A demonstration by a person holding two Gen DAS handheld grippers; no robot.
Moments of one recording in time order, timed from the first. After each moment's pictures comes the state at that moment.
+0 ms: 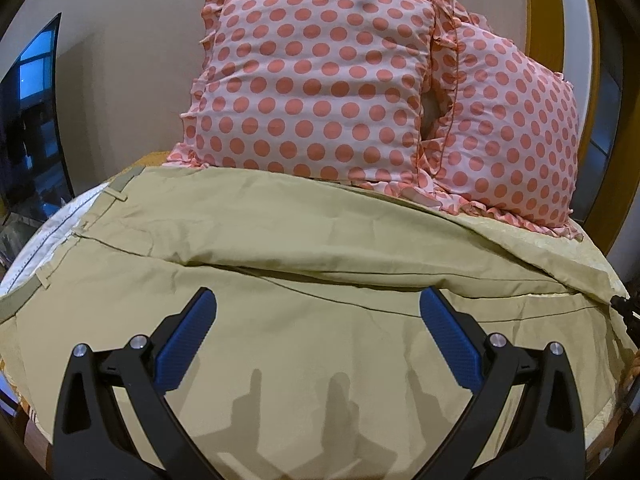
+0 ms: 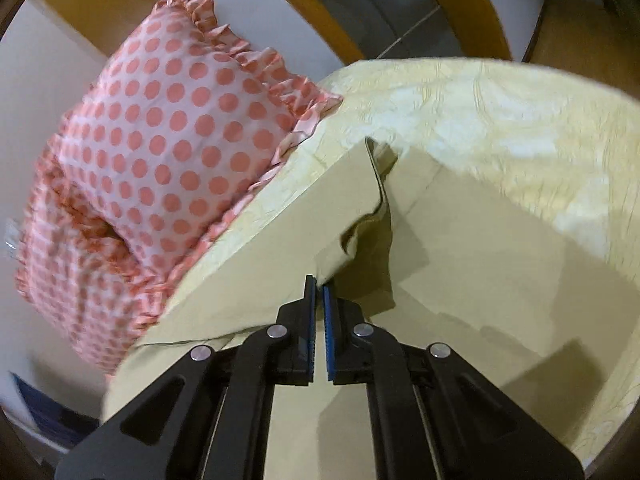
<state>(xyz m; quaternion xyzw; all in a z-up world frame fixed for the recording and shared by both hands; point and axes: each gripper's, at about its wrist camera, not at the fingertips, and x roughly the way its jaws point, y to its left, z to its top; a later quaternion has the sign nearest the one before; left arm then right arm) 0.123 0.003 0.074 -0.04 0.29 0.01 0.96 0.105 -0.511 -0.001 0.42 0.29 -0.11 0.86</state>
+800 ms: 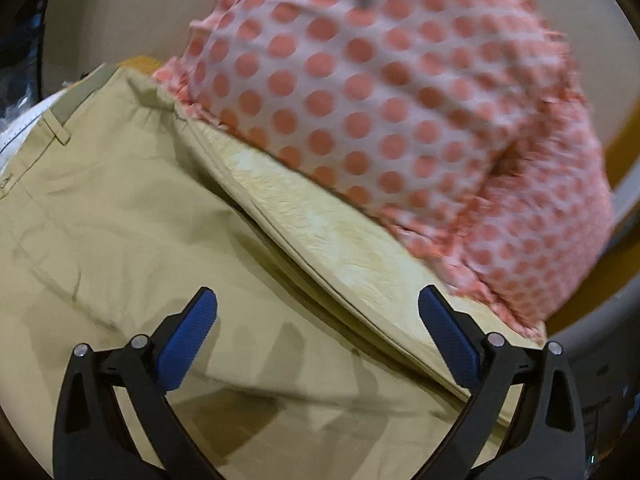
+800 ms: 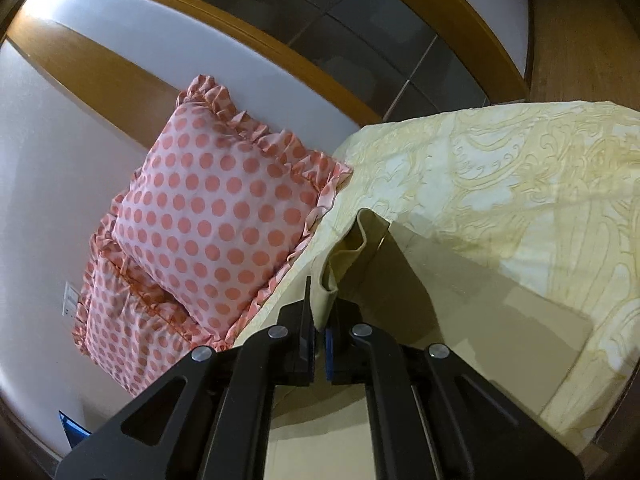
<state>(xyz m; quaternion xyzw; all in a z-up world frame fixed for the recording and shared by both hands) 0.279 0.083 0.064 -0.25 0.40 0.00 0.88 0.043 -0.549 0.001 0.47 0.15 -0.08 0.87</state>
